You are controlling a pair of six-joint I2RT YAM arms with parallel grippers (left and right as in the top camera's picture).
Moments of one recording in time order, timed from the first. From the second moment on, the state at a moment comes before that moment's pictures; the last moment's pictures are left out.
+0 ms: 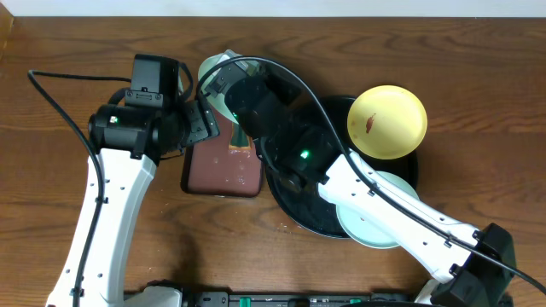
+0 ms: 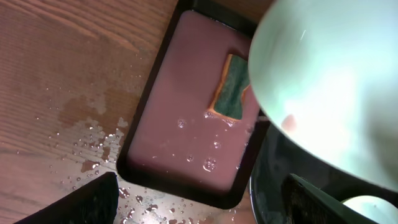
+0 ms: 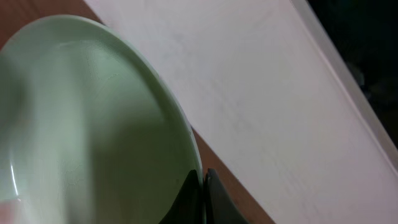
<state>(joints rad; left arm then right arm) -0.14 1.39 1.42 -1.13 0.02 -0.46 0.91 1.73 1.58 -0.33 0.69 -0.50</state>
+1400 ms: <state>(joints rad) -0.14 1.39 1.42 -1.13 0.02 -0.46 -0.06 1.63 1.59 -0.85 -0.23 0.35</state>
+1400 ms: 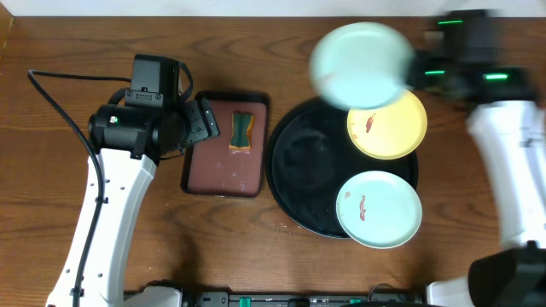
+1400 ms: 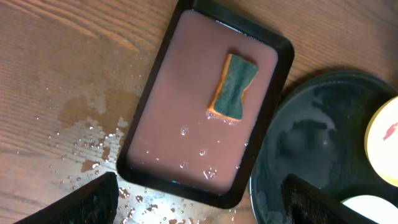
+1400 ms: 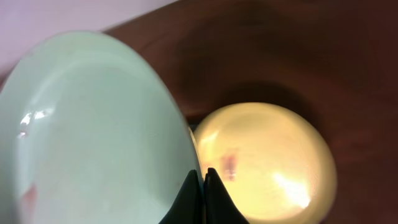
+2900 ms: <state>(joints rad) -0.14 1.39 1.42 -1.13 0.02 -0.46 -0.48 1.90 1.60 -1.01 -0.43 0.04</state>
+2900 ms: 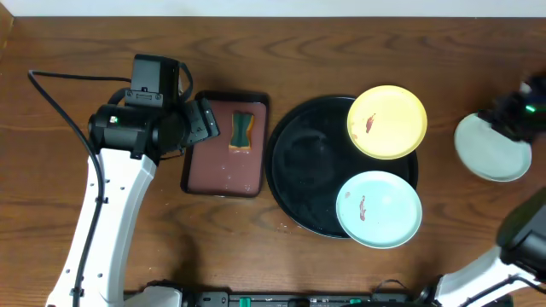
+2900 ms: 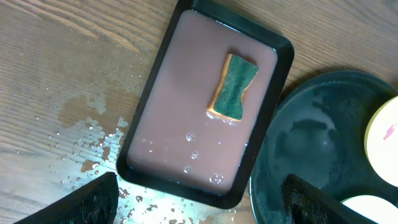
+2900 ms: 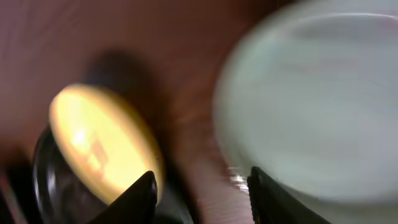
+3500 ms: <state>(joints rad) -0.14 1.39 1.42 -1.13 0.02 -0.46 -0.14 2.05 1.54 -0.85 0.01 0.00</state>
